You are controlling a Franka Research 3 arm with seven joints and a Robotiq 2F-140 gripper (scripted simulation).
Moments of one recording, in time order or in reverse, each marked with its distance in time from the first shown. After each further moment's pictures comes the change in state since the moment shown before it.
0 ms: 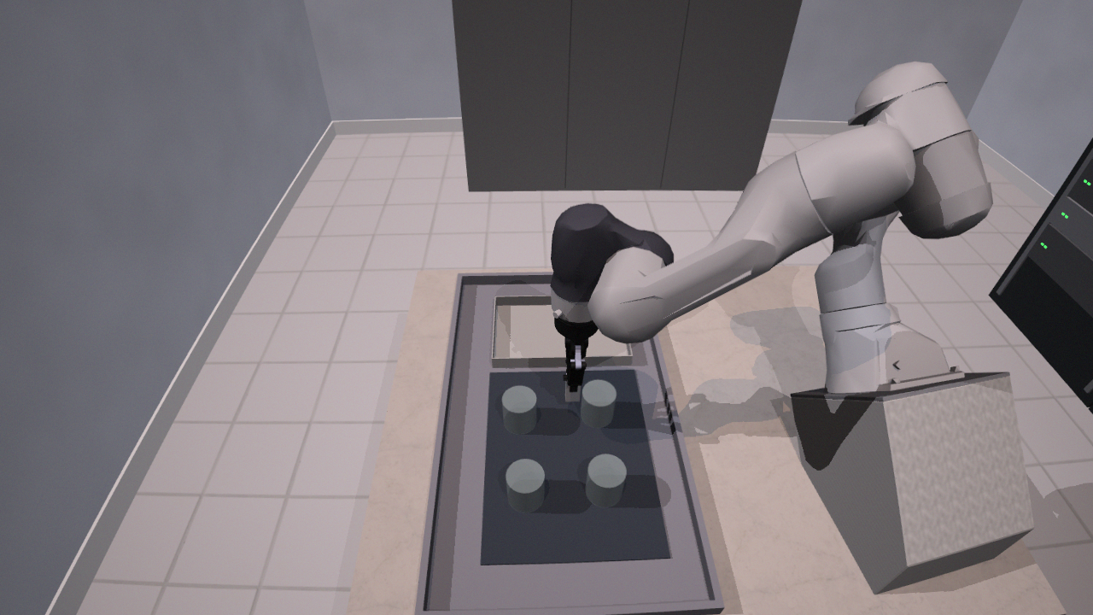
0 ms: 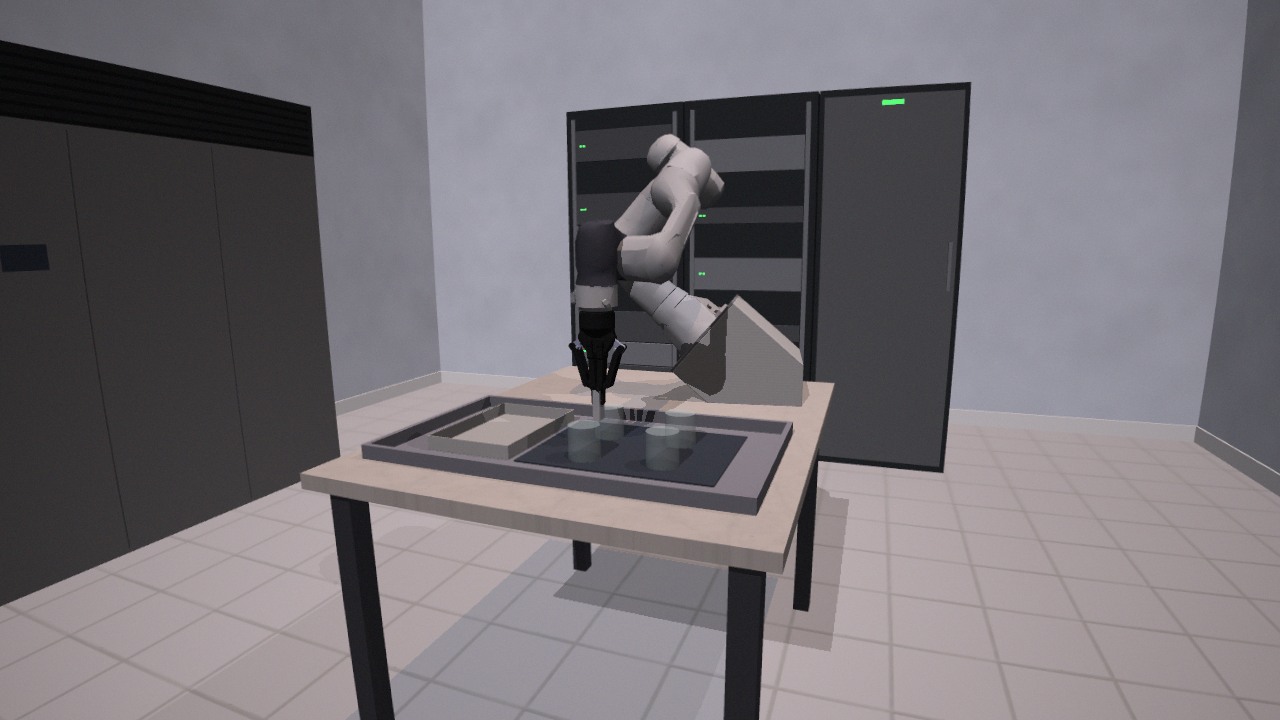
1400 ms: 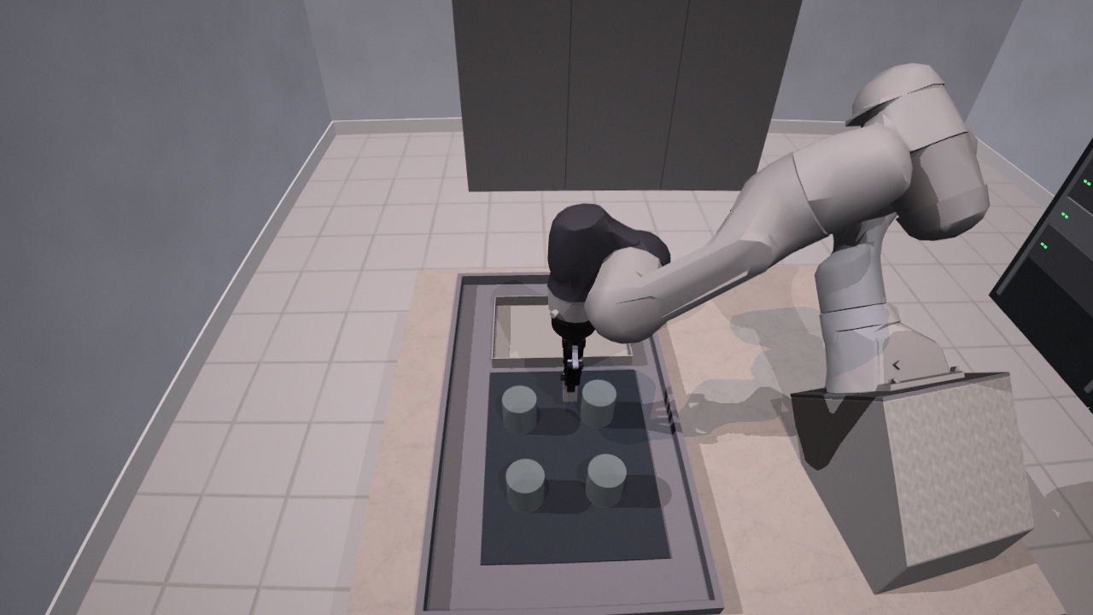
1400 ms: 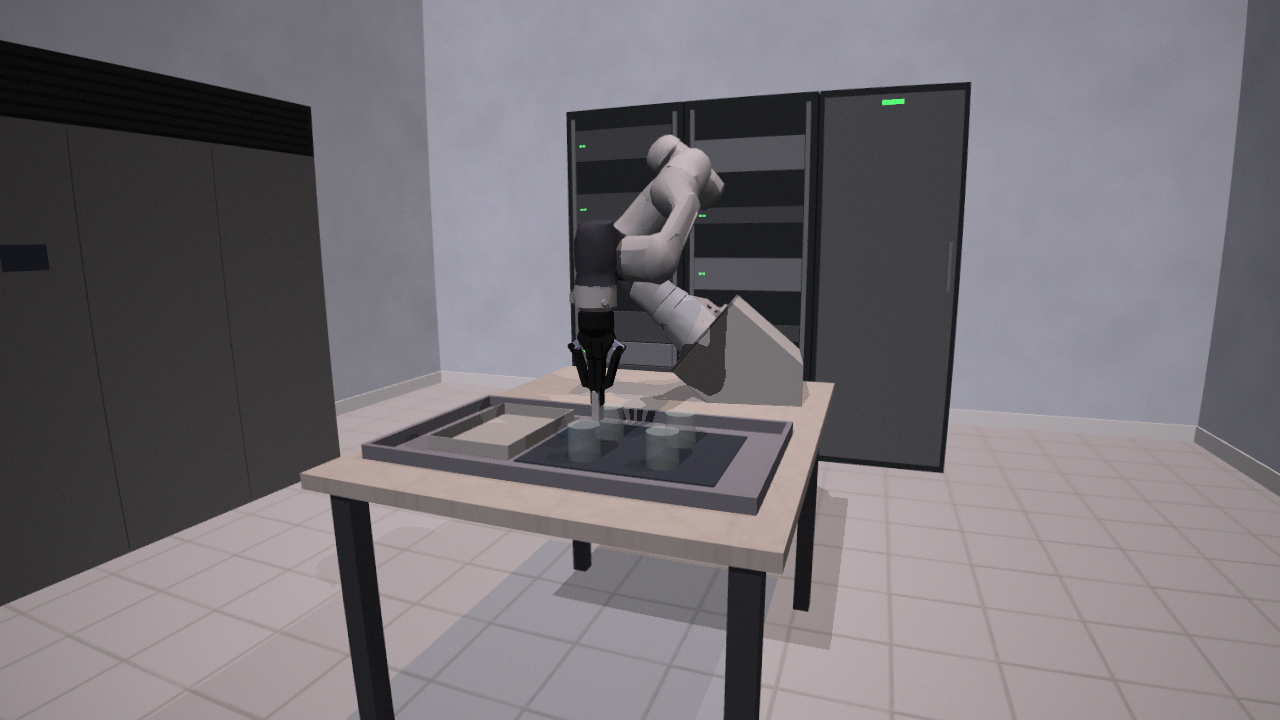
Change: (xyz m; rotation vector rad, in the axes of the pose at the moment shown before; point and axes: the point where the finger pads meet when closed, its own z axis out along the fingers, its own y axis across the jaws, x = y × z) arm -0.005 0.000 0.000 0.000 0.000 0.001
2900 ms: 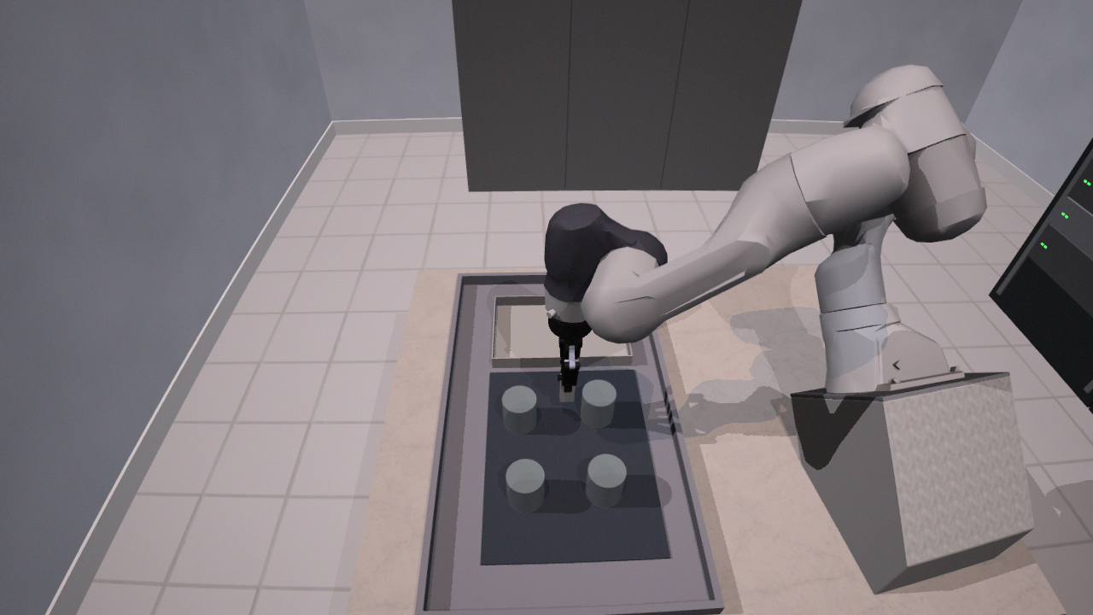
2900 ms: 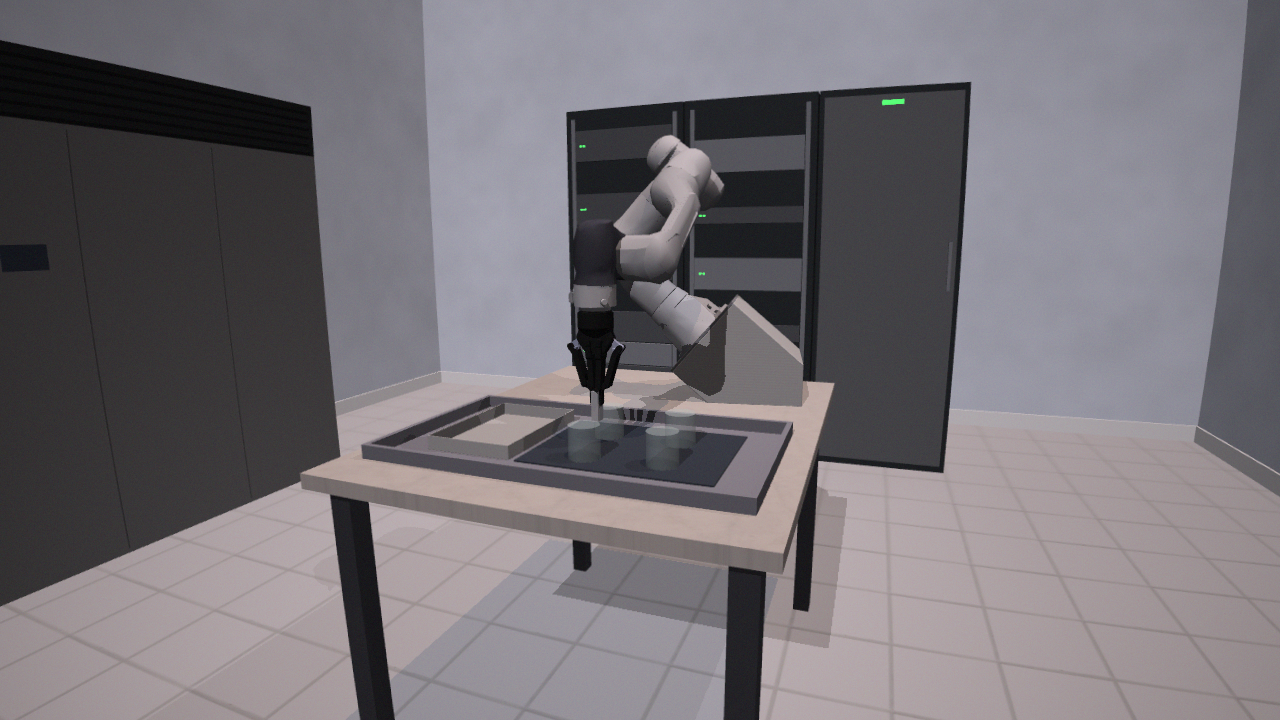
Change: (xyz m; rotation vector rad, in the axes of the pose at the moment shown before) arm -0.006 0.001 -0.001 -0.001 -0.002 0.001
